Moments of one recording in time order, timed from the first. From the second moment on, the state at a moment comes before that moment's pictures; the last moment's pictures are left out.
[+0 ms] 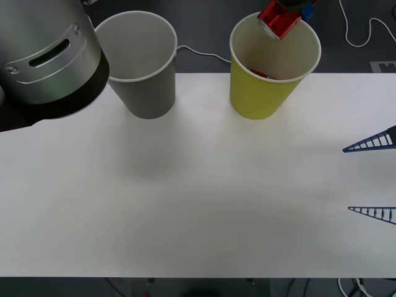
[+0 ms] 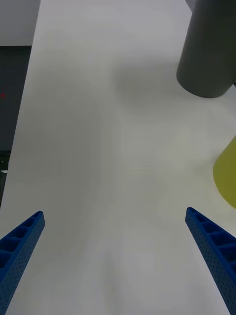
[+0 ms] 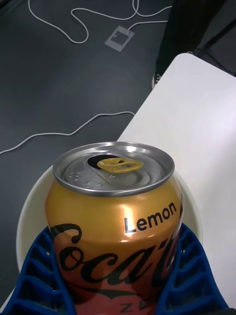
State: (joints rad) right arm 0.14 -0.96 -0.39 -1.86 1.27 -1.45 0.03; left arm -1.92 0.19 -1.19 -0.51 -1.47 -0.91 1.28
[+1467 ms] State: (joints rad) right arm 0.14 -0.96 -0.39 -1.86 1.27 -1.45 0.03; left arm -1.92 0.31 -1.19 -0.51 -1.31 -1.04 1.09
